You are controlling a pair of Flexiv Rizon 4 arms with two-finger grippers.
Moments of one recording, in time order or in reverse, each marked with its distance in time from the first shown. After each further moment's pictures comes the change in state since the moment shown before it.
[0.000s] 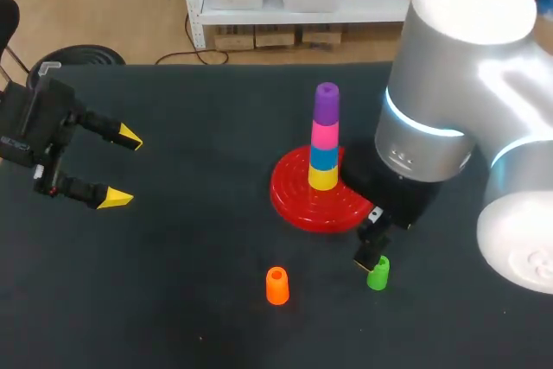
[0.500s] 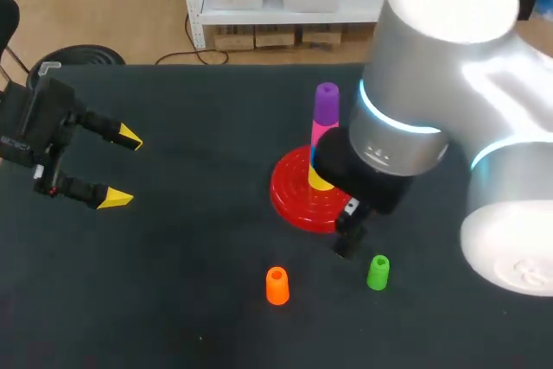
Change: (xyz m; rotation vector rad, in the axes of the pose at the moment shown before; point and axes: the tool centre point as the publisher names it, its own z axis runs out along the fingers) left arm 0.000 0.000 0.000 0.000 0.000 0.000; right arm -0.035 0.015 -0.021 0.056 -0.058 -0.099
